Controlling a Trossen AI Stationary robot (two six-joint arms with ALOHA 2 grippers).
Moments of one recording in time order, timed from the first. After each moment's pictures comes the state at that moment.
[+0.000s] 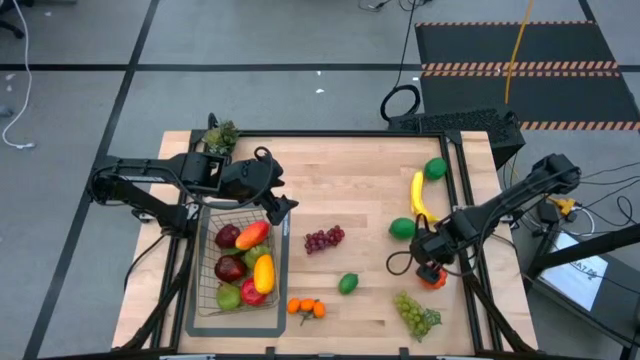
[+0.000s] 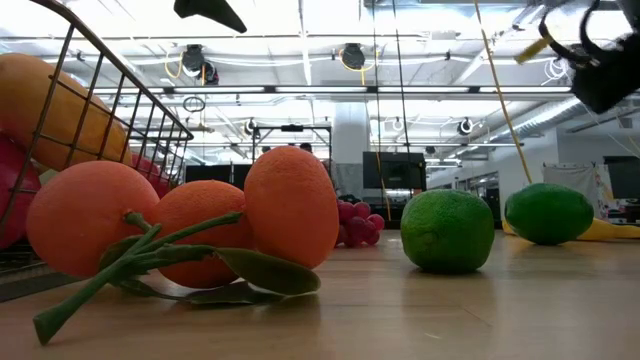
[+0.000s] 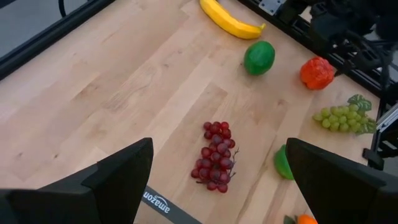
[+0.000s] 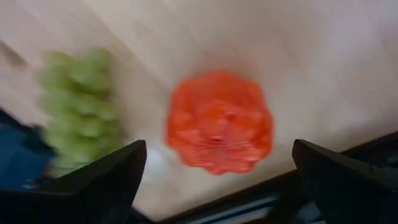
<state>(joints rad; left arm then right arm) -0.07 1.35 1.46 -0.91 -0.24 -0.63 0.48 1.15 0.71 -1.02 -0.31 1.22</state>
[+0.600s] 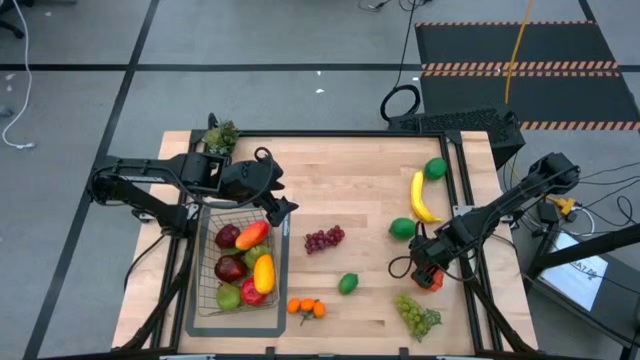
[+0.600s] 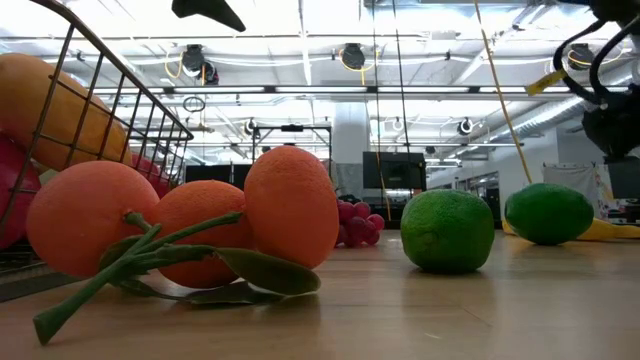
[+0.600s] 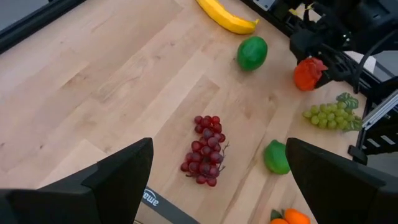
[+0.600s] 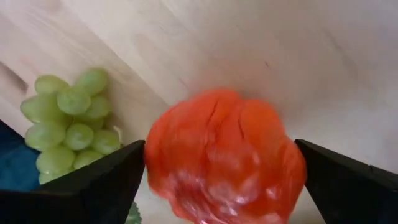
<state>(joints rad) -0.08 1.35 1.46 -0.91 -0.20 -0.67 0.53 1.14 0.50 -0.66 -0.32 1.38</state>
